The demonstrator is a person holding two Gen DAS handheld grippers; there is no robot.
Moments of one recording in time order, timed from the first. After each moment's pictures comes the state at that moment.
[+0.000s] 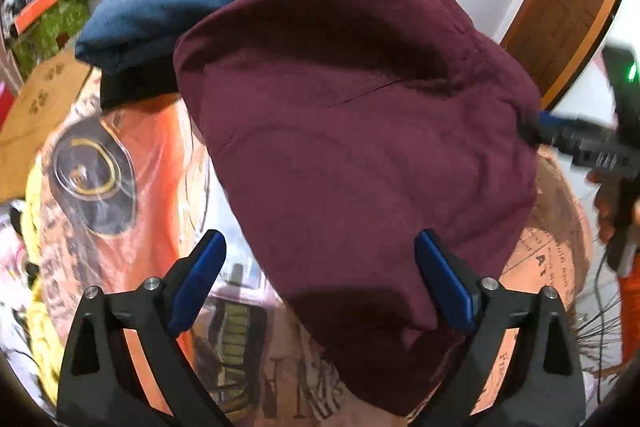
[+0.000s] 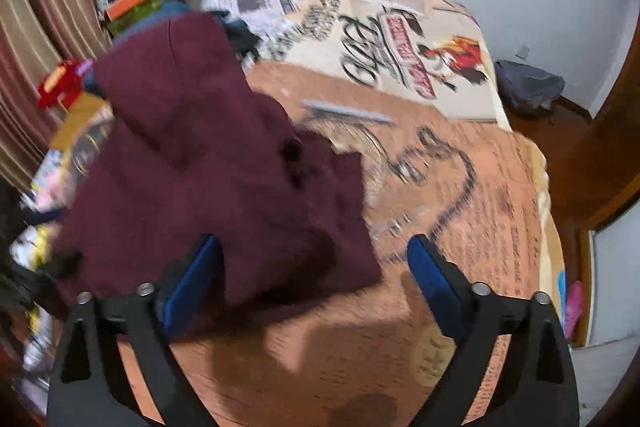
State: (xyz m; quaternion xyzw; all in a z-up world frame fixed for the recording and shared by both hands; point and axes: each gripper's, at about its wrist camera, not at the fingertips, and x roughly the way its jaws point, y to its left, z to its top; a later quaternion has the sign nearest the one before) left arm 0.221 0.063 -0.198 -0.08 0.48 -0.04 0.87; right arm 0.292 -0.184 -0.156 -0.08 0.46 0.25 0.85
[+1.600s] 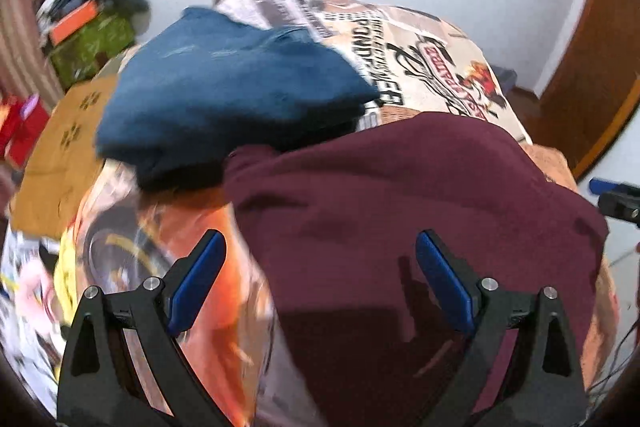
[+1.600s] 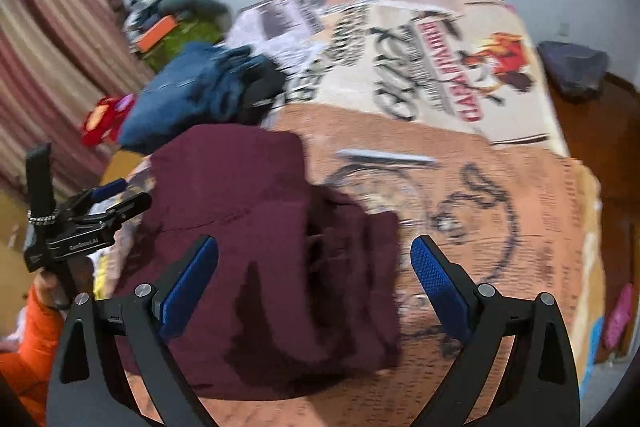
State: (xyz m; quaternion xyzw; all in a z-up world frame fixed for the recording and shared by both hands) left arm 0.316 0.114 -0.161 -0.08 0.44 0.07 0.89; right arm 0.356 -0.175 -0.125 0.01 0.48 0.35 0.80
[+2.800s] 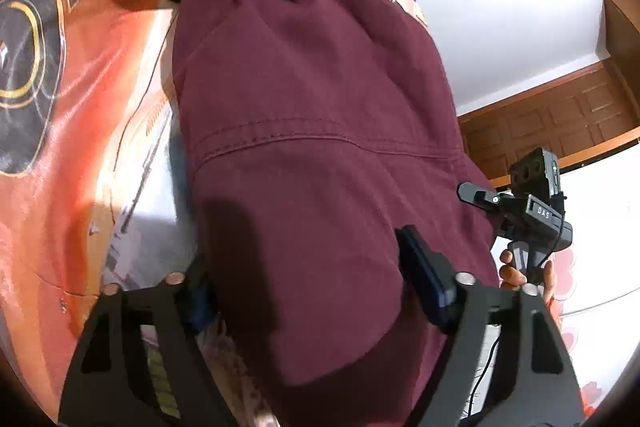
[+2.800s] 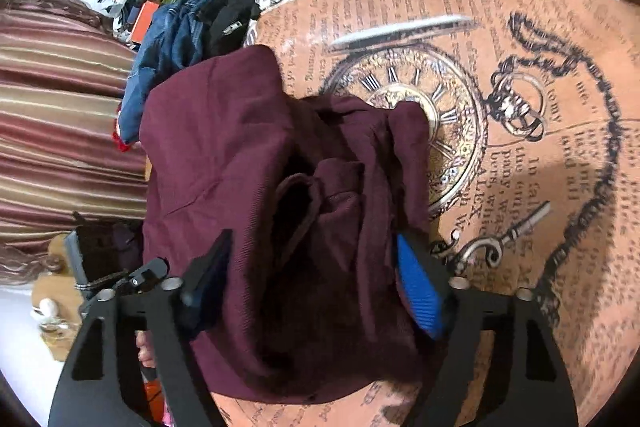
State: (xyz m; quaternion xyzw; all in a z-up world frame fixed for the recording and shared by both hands) left arm 0.266 0.106 -0.233 -0.36 0.49 -0.08 0.79; right arm 0.390 -0.174 -0.206 0.13 0.63 0.36 0.68
